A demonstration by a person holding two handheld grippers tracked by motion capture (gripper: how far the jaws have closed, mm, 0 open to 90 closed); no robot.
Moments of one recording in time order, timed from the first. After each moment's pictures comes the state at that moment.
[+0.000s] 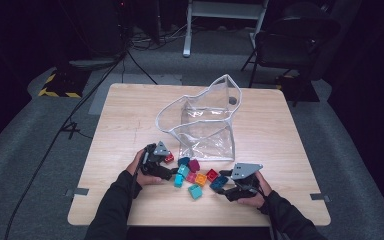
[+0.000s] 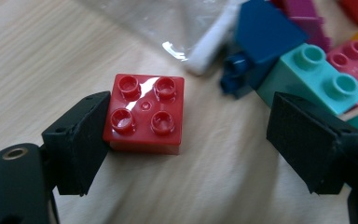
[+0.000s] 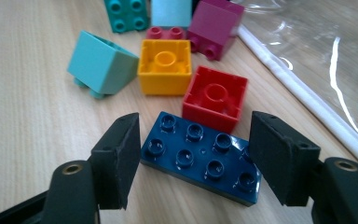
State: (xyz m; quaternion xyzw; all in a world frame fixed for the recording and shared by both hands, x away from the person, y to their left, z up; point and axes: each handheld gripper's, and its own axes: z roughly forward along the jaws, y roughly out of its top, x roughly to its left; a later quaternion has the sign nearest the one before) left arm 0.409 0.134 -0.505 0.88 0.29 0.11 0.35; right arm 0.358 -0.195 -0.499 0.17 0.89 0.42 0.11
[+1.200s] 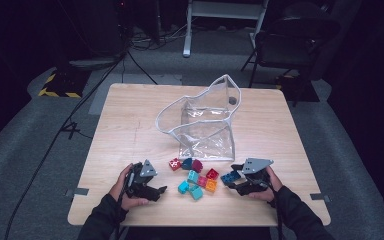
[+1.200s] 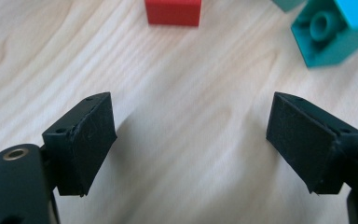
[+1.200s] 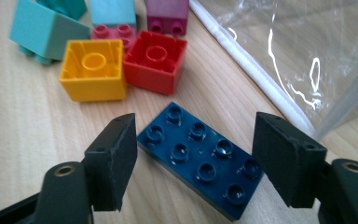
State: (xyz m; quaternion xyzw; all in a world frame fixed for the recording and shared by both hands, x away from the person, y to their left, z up) left arm 0.337 0.169 -0.502 0.88 0.33 0.12 0.32; right arm 0.377 -0.228 -0.502 0.17 0.89 0.40 0.13
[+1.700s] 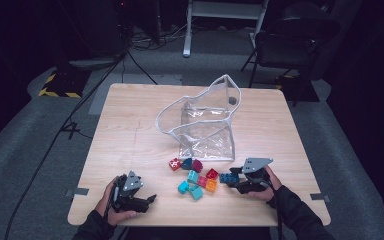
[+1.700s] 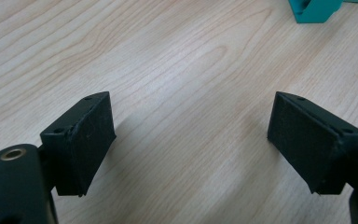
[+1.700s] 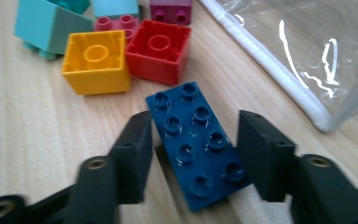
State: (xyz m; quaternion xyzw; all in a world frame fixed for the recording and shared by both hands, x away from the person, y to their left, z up) left arm 0.301 0.198 -0.508 0.85 0.37 0.14 0.34; right arm 0.379 -0.230 -0.504 0.18 0.89 0.40 0.09
